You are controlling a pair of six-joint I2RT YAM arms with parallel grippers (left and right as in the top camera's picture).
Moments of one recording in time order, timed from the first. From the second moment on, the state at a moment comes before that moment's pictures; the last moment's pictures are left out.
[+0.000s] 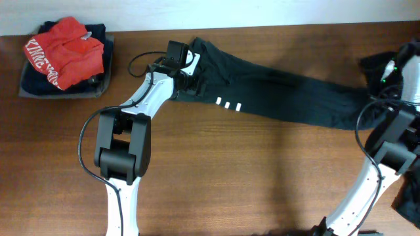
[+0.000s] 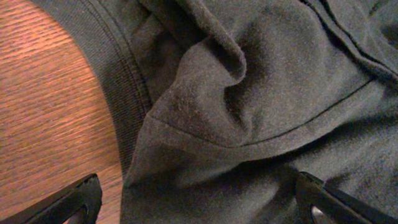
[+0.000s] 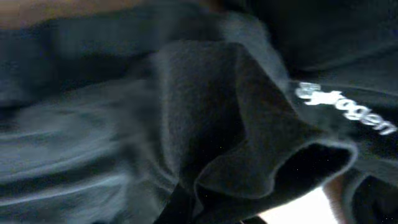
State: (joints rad) left arm -0.29 2.29 1.75 -0.51 0.12 0.06; right arm -0.50 2.43 2.22 -1.36 0.07 -0.02
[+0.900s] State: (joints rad) left arm -0.29 2.29 1.75 -0.51 0.12 0.06; right arm -0.14 2.41 2.22 -1.43 0.08 0.05
